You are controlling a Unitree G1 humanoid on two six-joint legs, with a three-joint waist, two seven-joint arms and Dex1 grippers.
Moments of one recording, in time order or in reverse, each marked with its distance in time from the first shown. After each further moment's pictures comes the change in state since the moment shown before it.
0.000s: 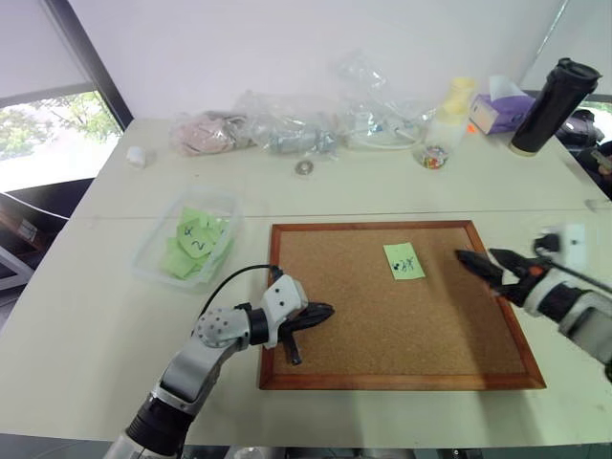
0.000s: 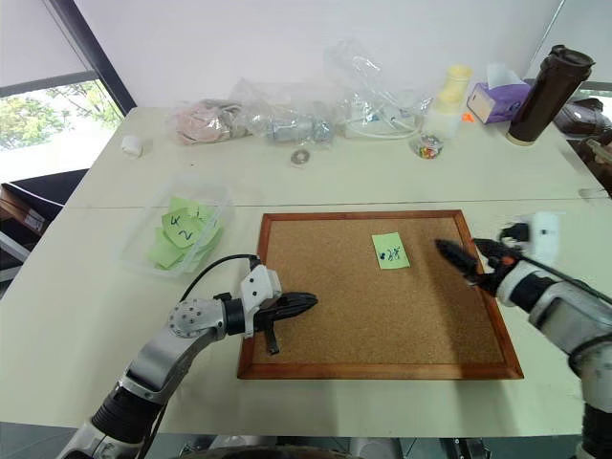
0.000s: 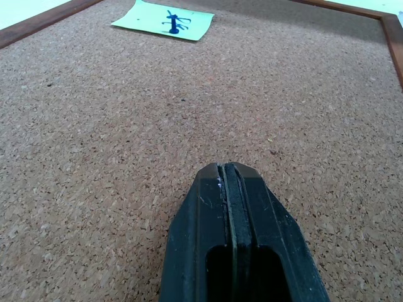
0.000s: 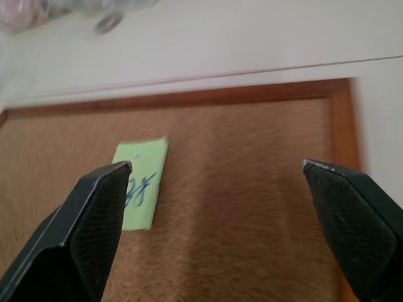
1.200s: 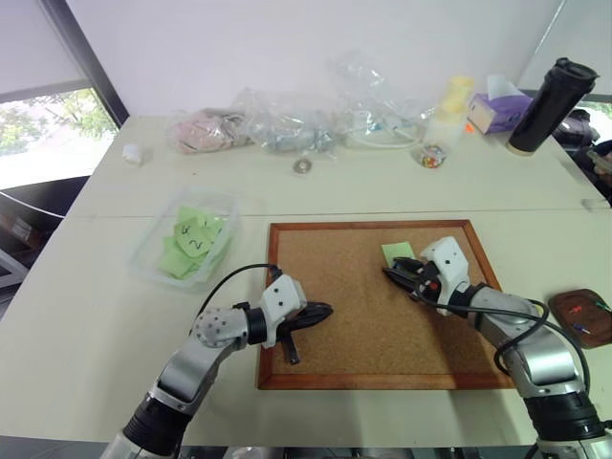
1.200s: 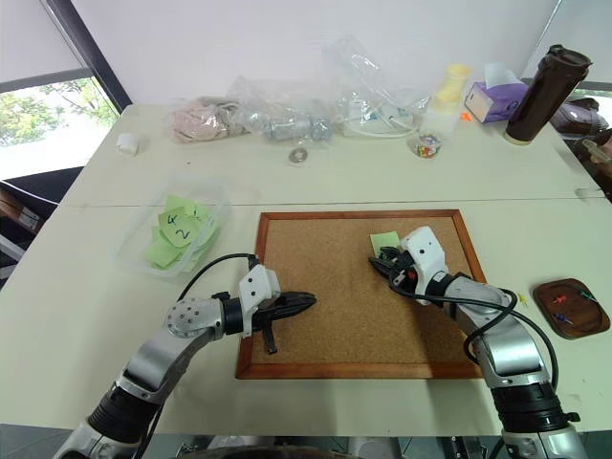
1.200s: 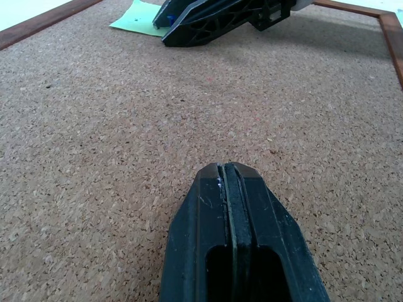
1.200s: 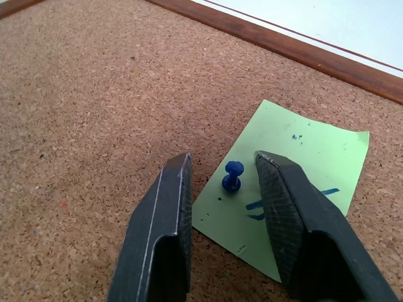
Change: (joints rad) left arm 0.001 0.016 0.000 -0.020 0.000 0.008 0.009; right arm -0.114 0.150 0.375 0.161 -0.468 -0.390 0.206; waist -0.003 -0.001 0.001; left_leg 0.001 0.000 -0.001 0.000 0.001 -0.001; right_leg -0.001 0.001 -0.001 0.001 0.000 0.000
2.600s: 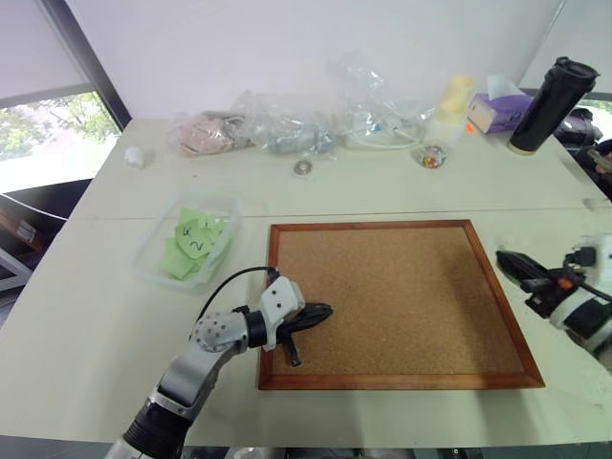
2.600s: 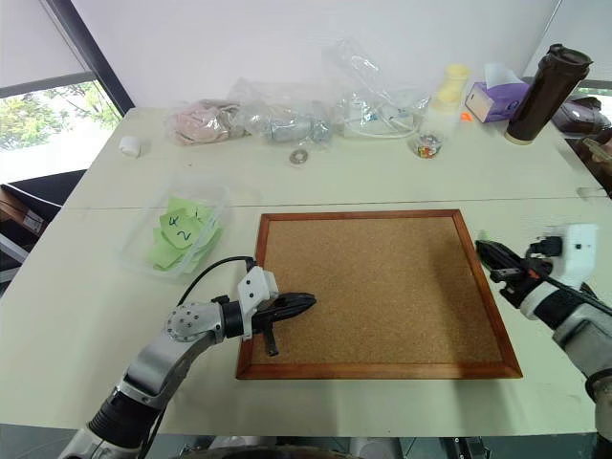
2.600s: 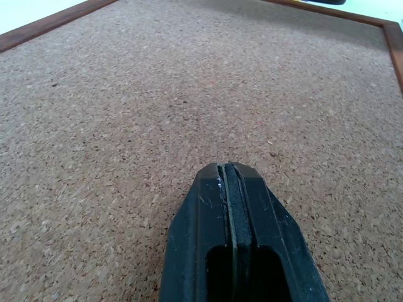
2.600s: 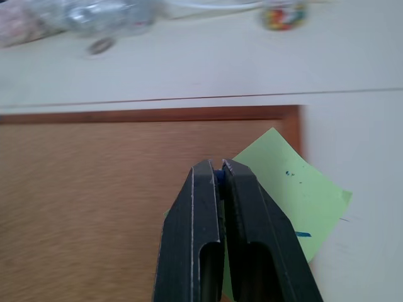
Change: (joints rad) left arm 0.011 -0.003 0.000 0.026 -0.020 -0.038 0.001; right arm 0.199 -0.063 -0.587 -0.326 0.493 0.451 -0.158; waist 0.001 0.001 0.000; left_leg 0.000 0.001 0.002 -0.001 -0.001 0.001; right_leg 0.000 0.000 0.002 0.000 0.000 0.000
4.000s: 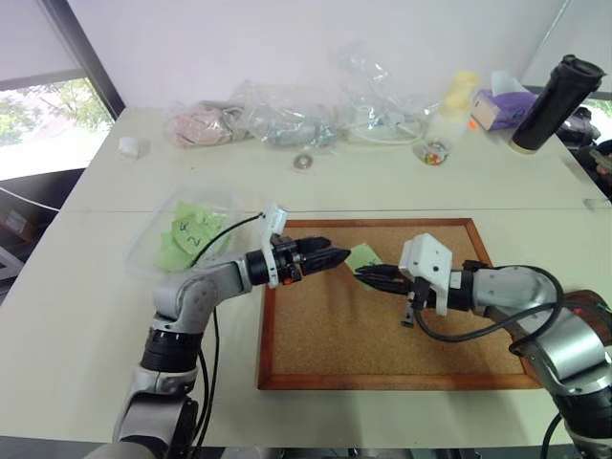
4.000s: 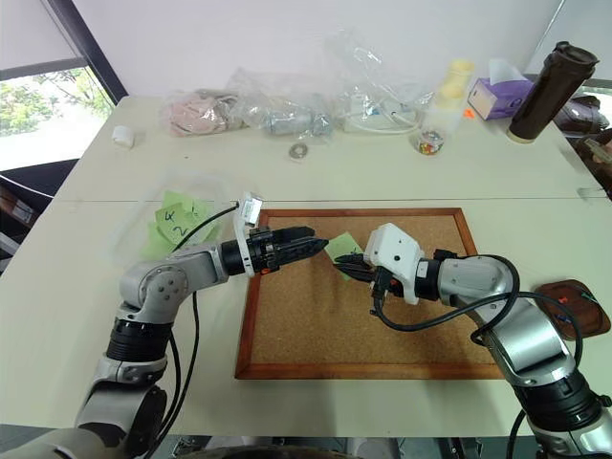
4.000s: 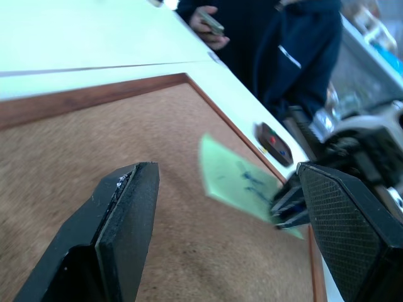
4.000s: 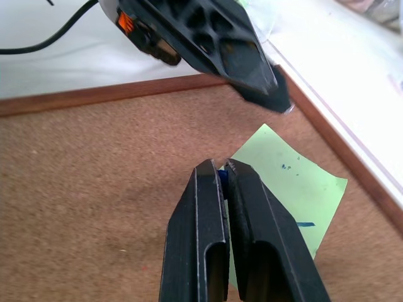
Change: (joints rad) left arm -0.373 -0.174 0.351 0.128 -0.572 0.722 0.153; right arm -0.288 -0.141 0.694 0.007 -0.481 -0.455 0.399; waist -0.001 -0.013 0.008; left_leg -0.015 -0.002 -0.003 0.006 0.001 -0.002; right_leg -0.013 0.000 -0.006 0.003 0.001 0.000
